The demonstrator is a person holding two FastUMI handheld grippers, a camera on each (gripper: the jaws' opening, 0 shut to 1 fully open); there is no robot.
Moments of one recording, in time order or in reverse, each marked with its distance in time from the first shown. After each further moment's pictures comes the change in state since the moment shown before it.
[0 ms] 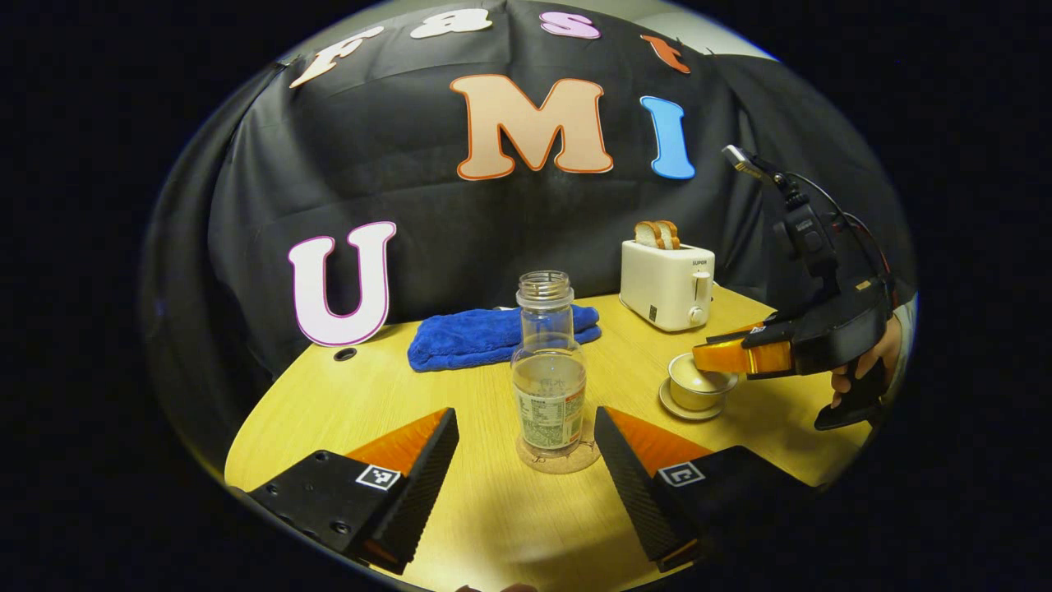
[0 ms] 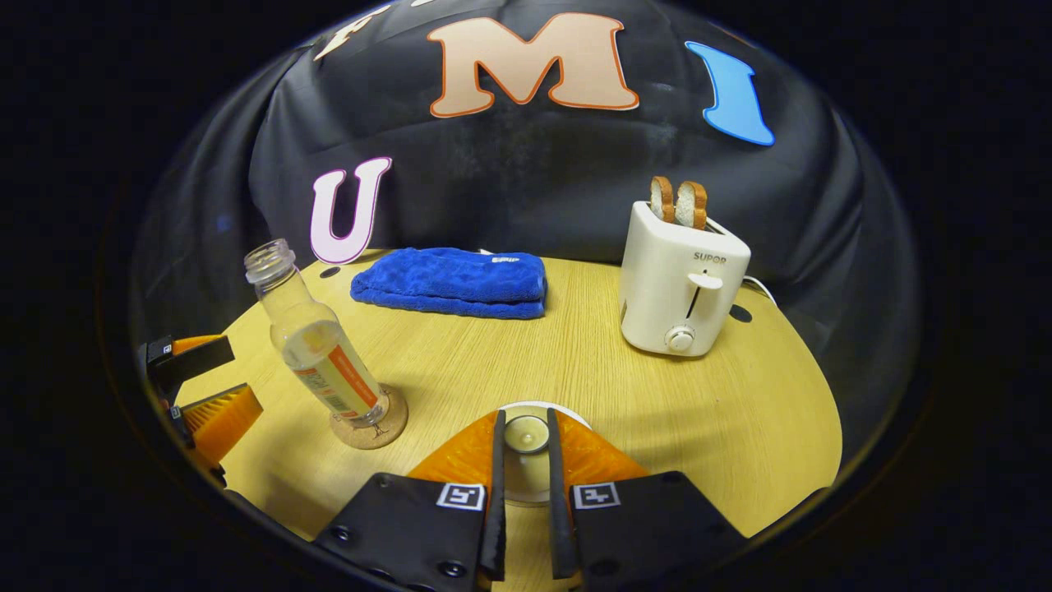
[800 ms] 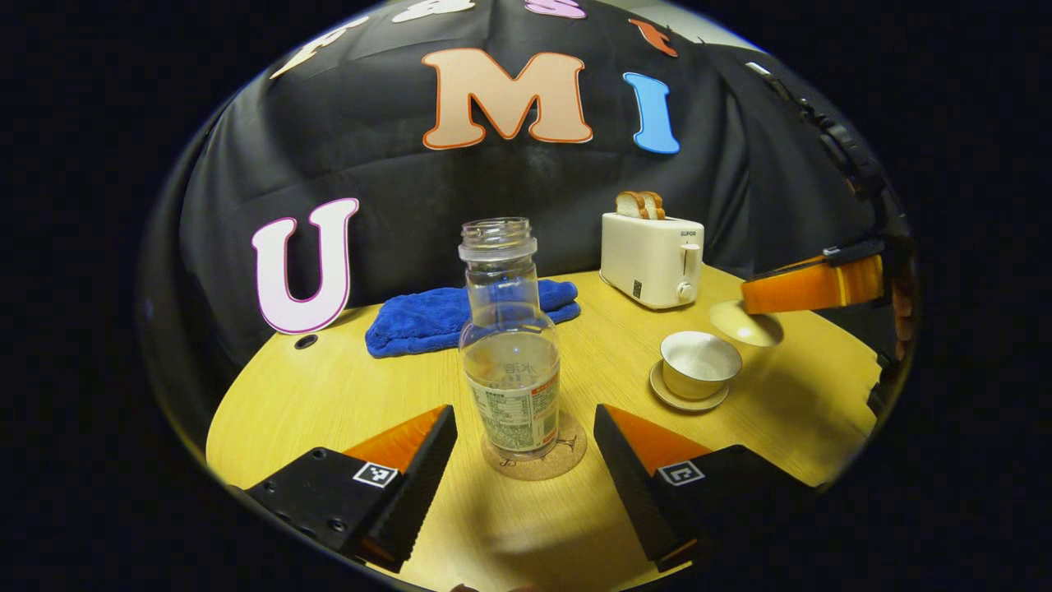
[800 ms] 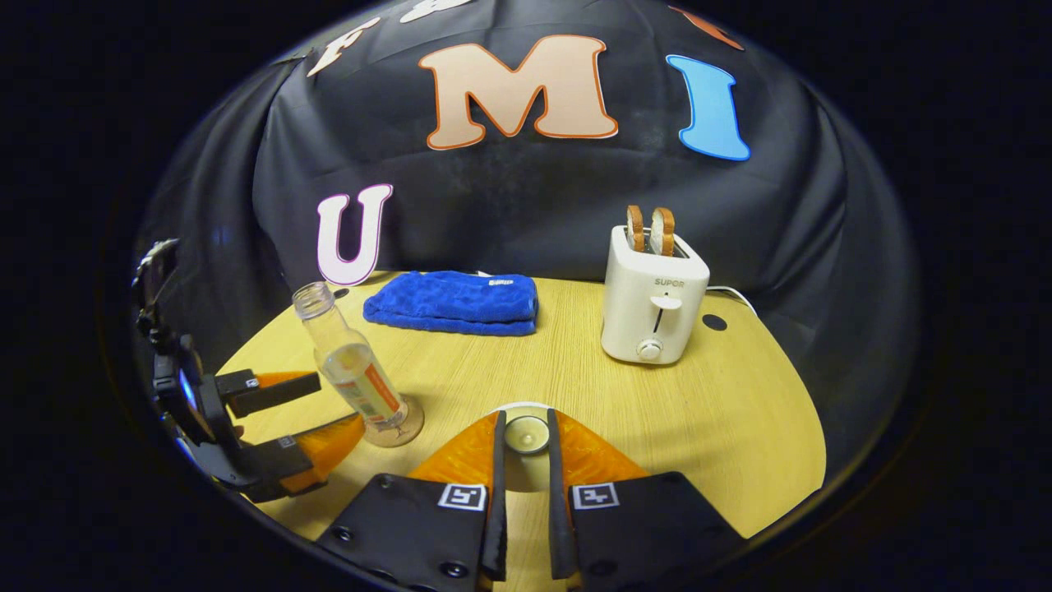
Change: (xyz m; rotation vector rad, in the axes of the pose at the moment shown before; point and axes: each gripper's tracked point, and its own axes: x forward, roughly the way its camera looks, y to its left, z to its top) left arm 0.037 -0.027 -0.021 0.023 0.055 -0.075; right arm -0.048 -0.011 0.026 0.047 -0.038 0.000
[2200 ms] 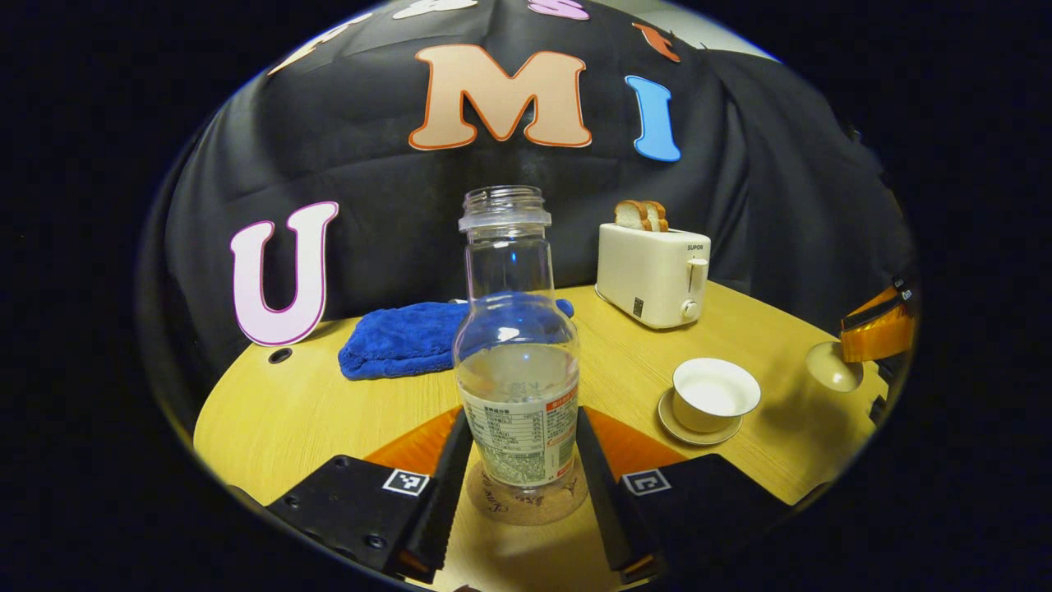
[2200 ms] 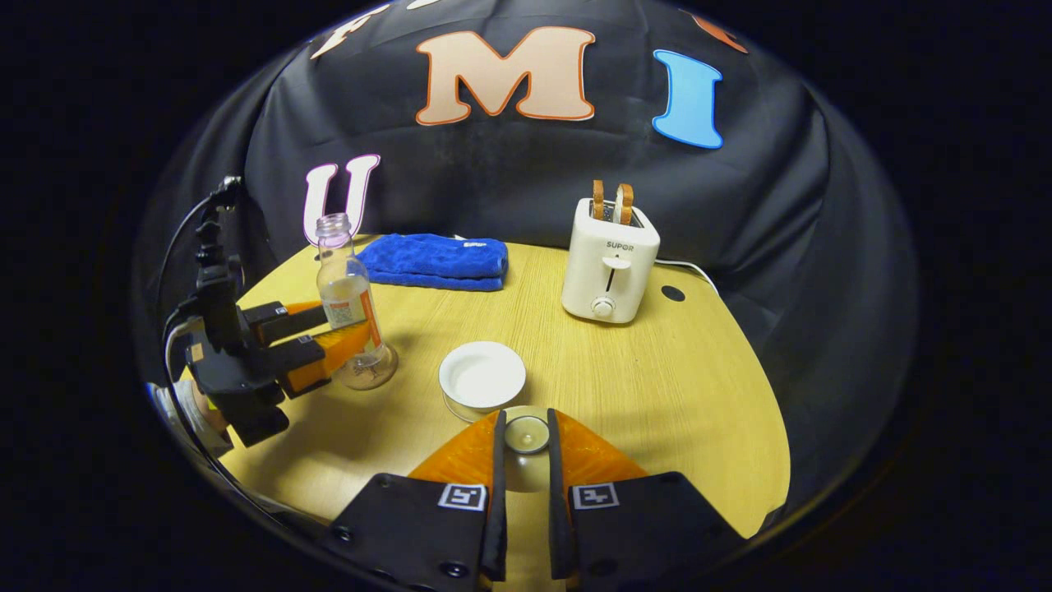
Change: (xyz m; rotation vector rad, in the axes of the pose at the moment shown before) left arm 0.052 -0.001 0.013 -0.027 -0.033 -0.040; right arm -0.067 -0.037 -0.034 -0.052 0.106 -0.085
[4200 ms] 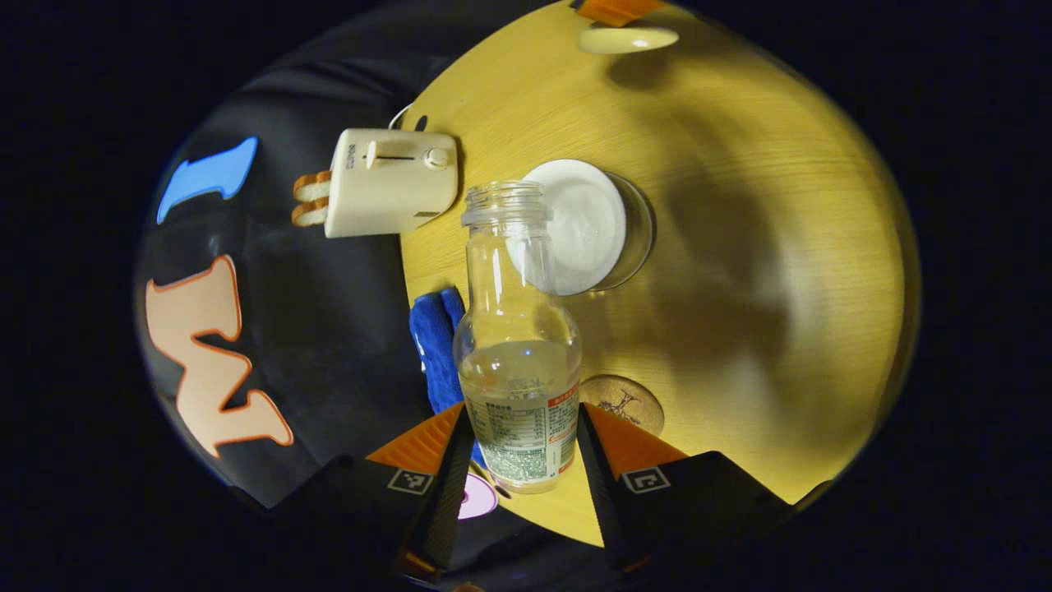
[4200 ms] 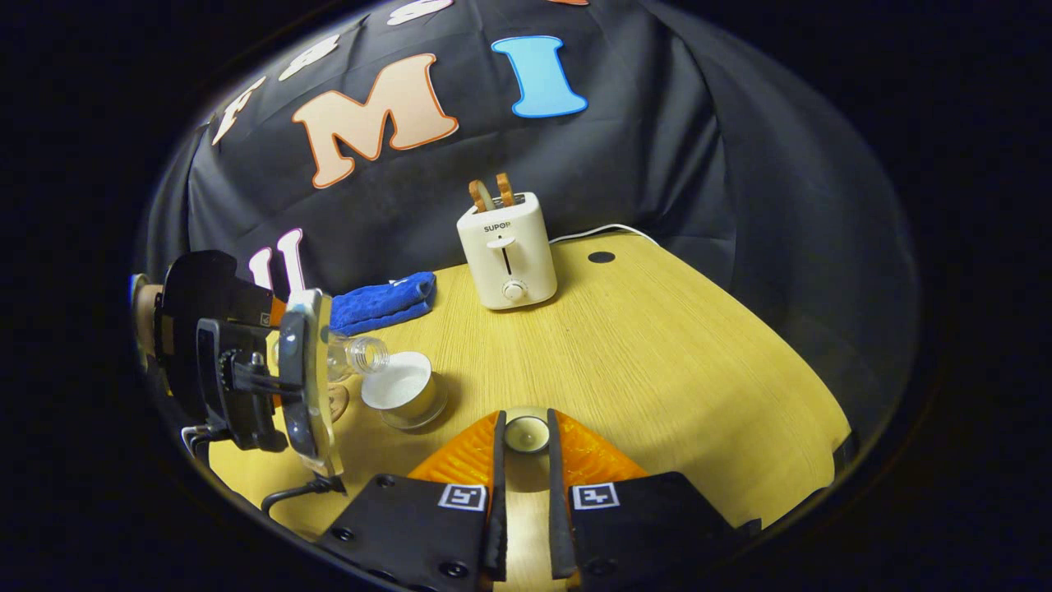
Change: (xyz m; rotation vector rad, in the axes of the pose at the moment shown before) left arm 0.003 -0.036 0.006 1.441 0.584 -0.152; right arm 0.008 -0.094 -0.050 0.341 -0.084 -0.061
